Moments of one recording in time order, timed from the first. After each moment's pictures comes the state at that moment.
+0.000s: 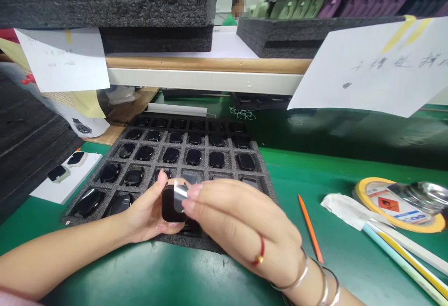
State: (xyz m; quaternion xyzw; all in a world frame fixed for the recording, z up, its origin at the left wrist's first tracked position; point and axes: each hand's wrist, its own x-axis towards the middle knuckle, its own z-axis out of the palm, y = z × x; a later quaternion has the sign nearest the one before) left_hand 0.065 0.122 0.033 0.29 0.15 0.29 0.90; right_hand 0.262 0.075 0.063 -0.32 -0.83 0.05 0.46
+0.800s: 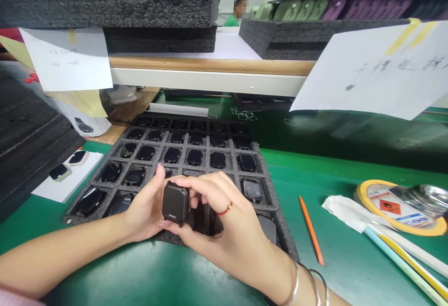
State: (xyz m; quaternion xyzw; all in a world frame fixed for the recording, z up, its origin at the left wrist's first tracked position) left_hand 0.066 0.123 0.025 0.34 0.19 0.31 0.87; right_hand 0.237 0.085 0.054 -0.36 -0.80 0.16 0.45
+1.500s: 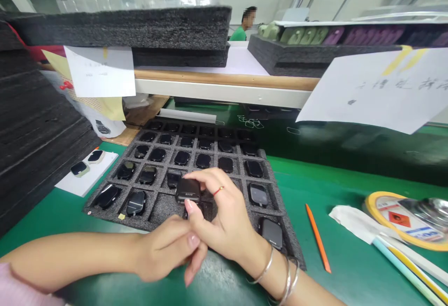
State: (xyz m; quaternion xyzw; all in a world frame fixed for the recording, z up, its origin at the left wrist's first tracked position) left_hand 0.057 0.085 0.027 0.69 0.17 0.27 0.65; right_hand 0.220 0.095 0.048 -0.38 -0.78 0.15 0.47
